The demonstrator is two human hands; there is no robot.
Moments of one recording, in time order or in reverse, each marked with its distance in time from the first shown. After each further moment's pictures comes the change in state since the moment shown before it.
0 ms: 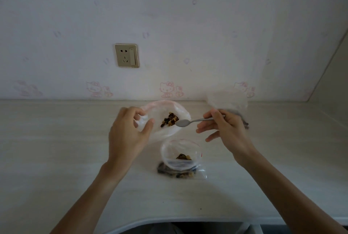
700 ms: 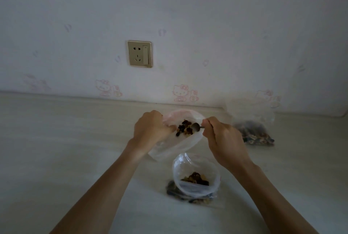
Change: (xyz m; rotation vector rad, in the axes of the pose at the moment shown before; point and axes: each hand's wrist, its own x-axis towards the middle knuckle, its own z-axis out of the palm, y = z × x) left_hand 0.069 -0.016 0.065 0.269 -0.470 -0.280; right_hand 0.051 0.037 0.039 -1.009 0.024 -0.494
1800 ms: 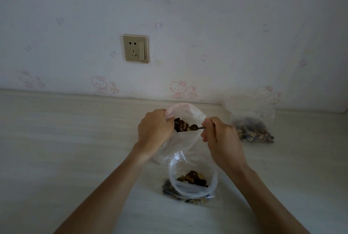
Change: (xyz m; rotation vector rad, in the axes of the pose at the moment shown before) left_hand -0.008 0.015 0.022 -0.097 0.119 0.009; right_hand -0.007 0.001 0.009 0.237 0.038 0.196
